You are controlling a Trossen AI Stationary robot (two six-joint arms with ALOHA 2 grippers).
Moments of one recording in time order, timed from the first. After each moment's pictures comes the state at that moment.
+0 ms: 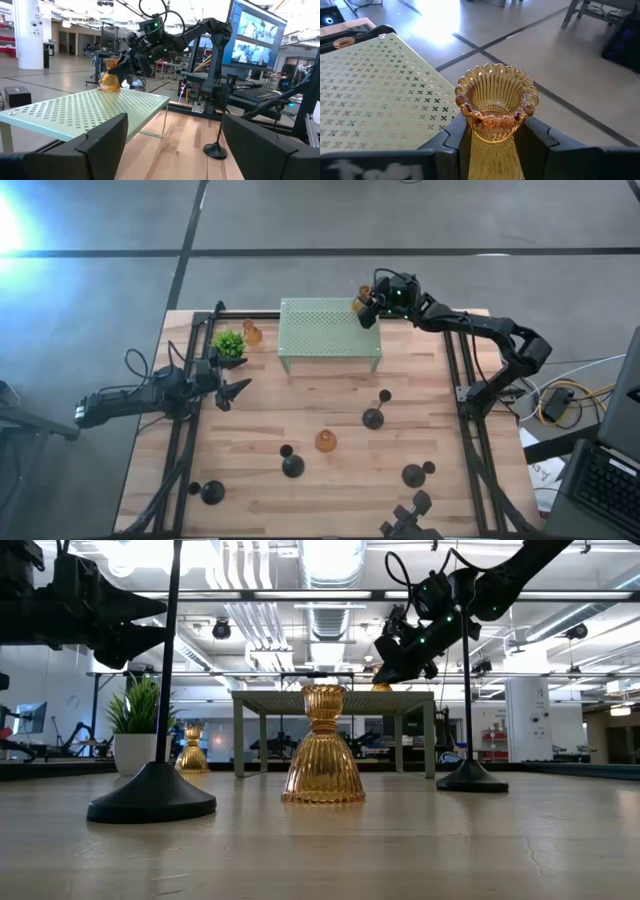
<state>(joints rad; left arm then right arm) 0.14 0.01 0.01 0.13 -0.15 -0.10 -0.73 1.56 0.99 0.15 0.02 0.00</state>
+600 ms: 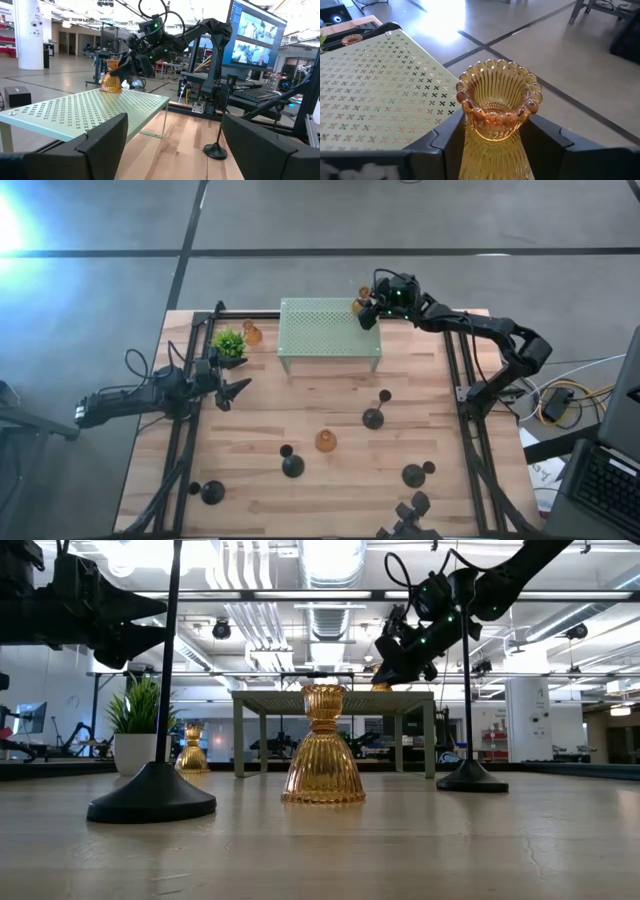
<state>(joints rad) 0.14 0.01 0.01 0.13 -0.15 -0.10 -0.73 1.56 0.99 0.13 -0.01 0.01</state>
